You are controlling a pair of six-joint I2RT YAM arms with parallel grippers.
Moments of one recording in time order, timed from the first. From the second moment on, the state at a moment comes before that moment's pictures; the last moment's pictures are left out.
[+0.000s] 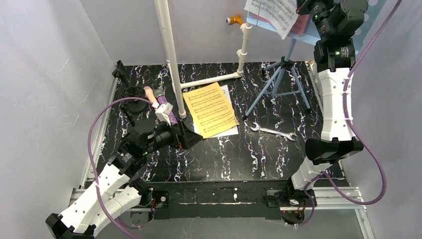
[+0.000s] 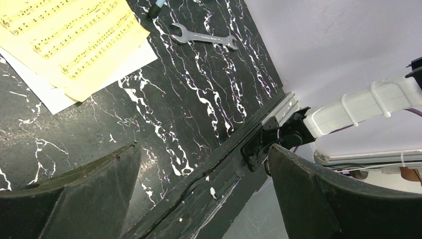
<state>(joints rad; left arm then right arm) -0.61 0.69 0.72 -0.35 0.30 -0.65 0.09 1.72 2.28 -0.18 -0.24 0.20</state>
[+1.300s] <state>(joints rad) -0.61 0.56 0.62 -0.09 0.40 -0.63 0.09 1.14 1.69 -0.36 -0.94 0.14</state>
